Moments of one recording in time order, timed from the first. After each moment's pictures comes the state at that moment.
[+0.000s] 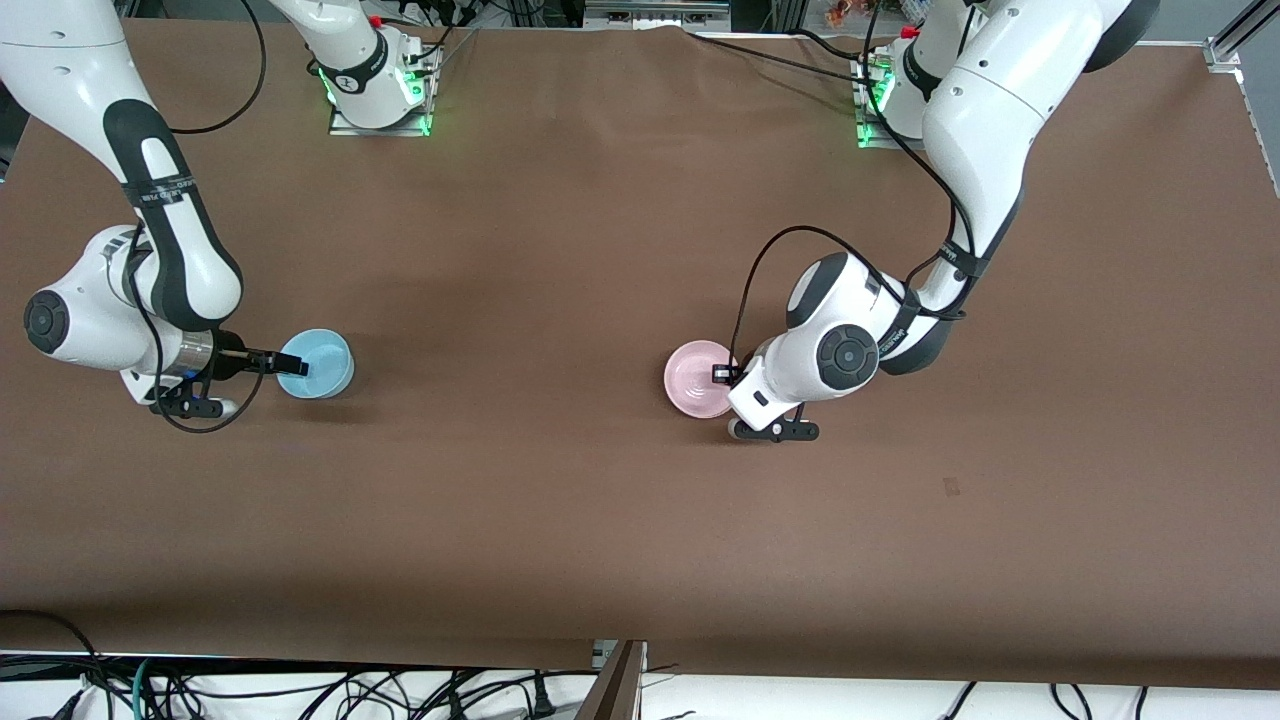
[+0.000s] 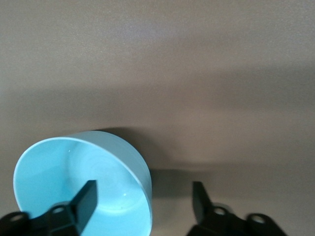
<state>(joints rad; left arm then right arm) -0.17 0.77 -0.38 -1.54 -0.06 2.18 -0.44 -0.12 0.51 -0.05 -1.96 0.25 2.29 -0.26</state>
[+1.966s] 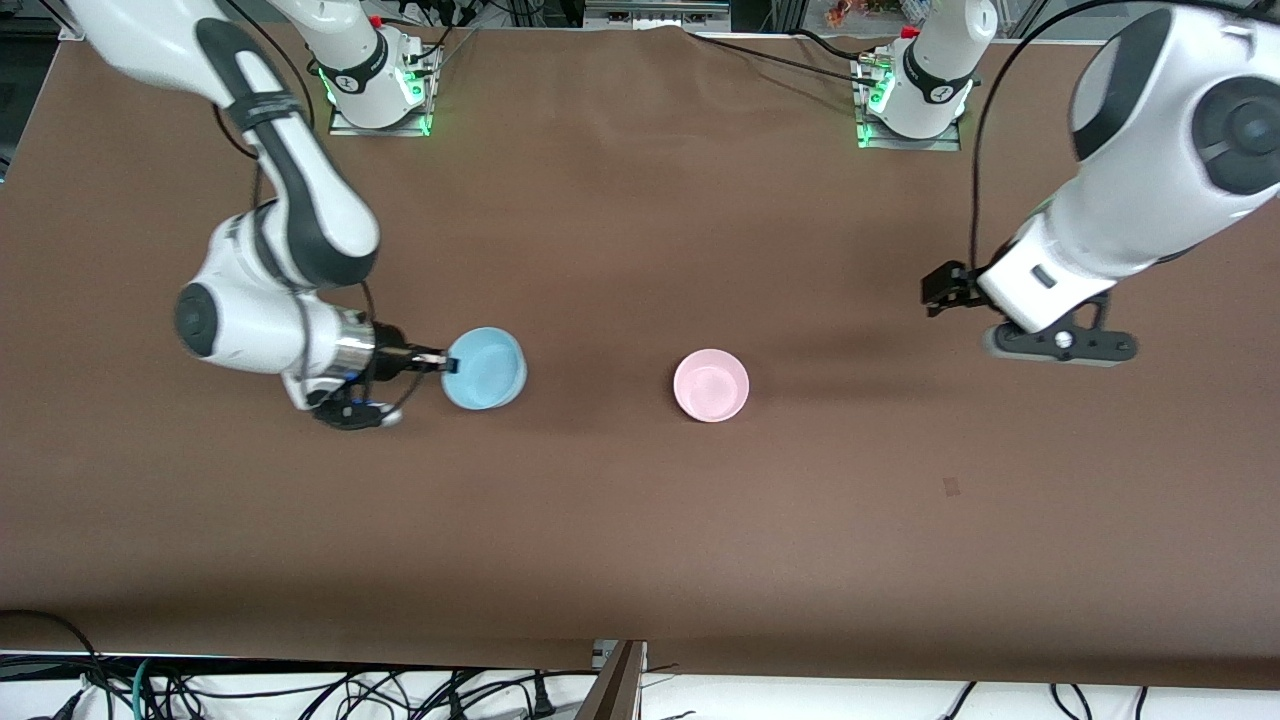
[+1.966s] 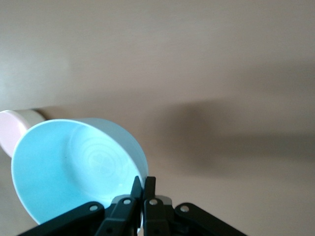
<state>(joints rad) 0.11 0.21 -0.35 -1.48 0.06 1.60 -0.16 0.03 0.47 0.33 -1.78 0.36 2.19 0.25</state>
